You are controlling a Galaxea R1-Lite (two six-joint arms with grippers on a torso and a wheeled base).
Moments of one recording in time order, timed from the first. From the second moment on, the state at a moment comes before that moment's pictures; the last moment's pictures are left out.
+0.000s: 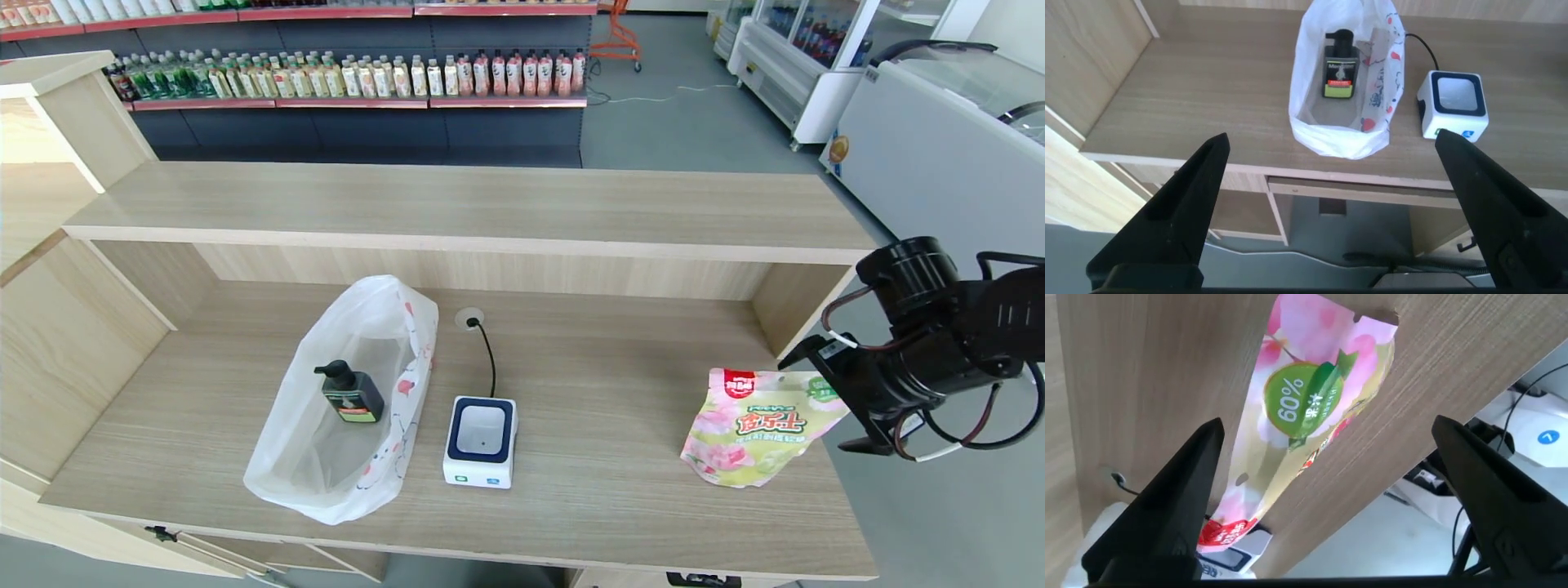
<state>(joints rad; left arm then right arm) 0.00 0.00 0.00 0.00 0.00 0.00 0.08 1.77 -1.10 0.27 -0.05 1.16</state>
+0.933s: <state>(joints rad) 0.00 0.00 0.00 0.00 0.00 0.00 0.16 2.00 -1.09 0.08 -0.13 0.99</state>
